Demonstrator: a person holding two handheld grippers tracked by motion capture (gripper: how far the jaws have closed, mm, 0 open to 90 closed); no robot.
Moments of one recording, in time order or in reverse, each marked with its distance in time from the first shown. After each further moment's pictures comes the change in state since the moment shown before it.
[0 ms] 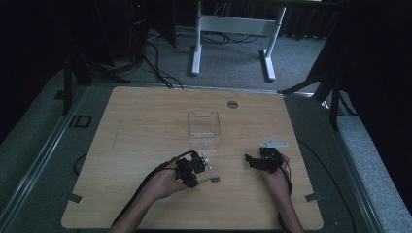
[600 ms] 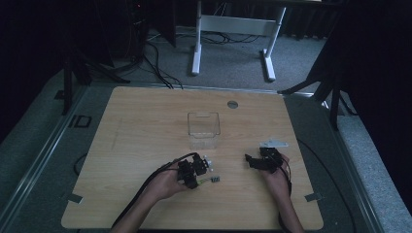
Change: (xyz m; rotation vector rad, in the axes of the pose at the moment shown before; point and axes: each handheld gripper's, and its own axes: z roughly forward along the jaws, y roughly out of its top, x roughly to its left) left arm 0.000 0.004 0.014 0.068 -0.019 -0.001; right arm 0.000 0.000 0.000 0.000 0.000 -0.001
